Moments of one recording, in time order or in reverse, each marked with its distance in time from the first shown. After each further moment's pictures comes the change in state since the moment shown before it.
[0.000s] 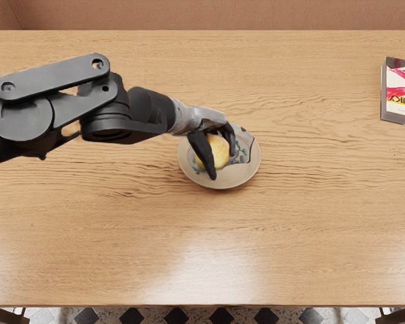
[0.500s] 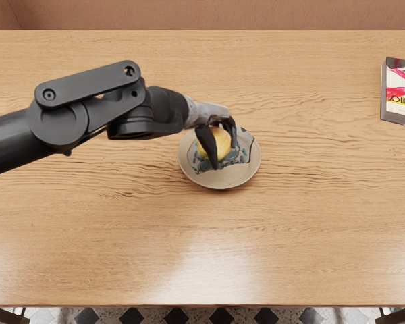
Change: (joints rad) left arm -0.003 -0.118 0.009 0.147 0.134 0.008 0.000; right arm 0.000 0.000 0.000 0.000 0.000 0.000 0.000
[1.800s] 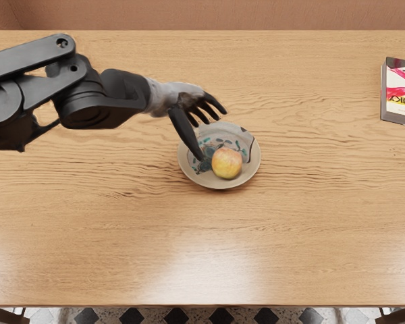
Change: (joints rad) left arm 0.029 0.231 -0.072 -0.142 -0.289 0.067 0.001; right arm 0.000 0.000 0.000 0.000 0.000 0.000 0.000
